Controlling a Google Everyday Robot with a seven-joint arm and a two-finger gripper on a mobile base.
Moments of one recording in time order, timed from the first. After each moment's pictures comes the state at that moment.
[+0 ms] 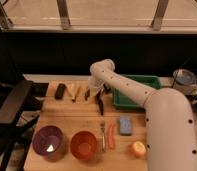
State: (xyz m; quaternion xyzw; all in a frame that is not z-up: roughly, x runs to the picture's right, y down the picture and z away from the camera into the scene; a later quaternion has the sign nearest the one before) arm -0.043 0.016 0.905 -0.18 -0.24 -0.25 0.92
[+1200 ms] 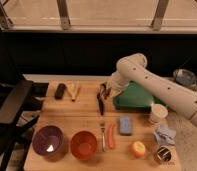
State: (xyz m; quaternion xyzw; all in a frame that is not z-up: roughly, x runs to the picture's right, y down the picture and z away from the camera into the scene) arm 0.098 0.023 0.794 -0.21 -0.16 -0.12 0.96
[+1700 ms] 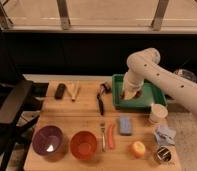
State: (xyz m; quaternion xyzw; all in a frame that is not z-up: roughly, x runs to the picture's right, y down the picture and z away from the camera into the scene) arm 0.175 0.036 0.766 -0.28 -0.06 -0.05 0.96
